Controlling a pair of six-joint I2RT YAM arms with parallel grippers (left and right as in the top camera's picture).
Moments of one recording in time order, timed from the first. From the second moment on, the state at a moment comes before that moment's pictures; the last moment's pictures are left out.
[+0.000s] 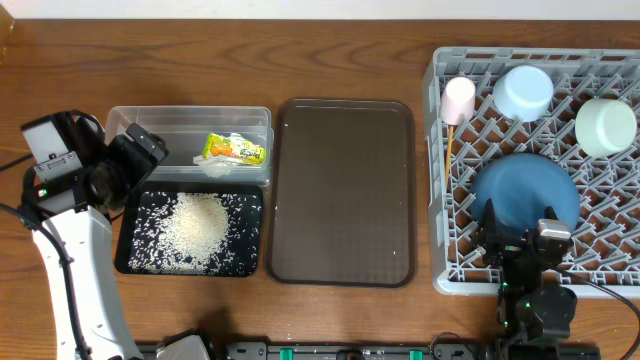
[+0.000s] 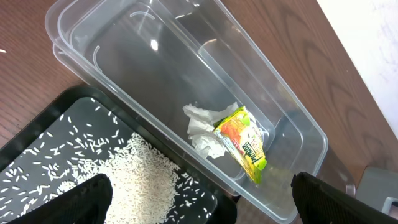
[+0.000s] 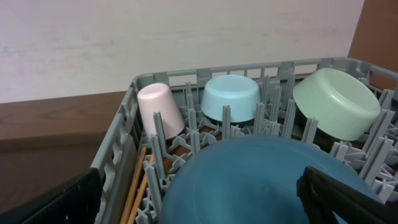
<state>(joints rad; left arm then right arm) 0.43 1.30 1.12 -0.81 0.31 -0.46 -0.04 0.01 0.01 -0.06 0.06 0.10</state>
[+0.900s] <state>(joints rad) 0.01 0.85 0.42 -0.18 0.01 -0.46 -0.04 0.01 0.01 -0.06 0.06 0.10</state>
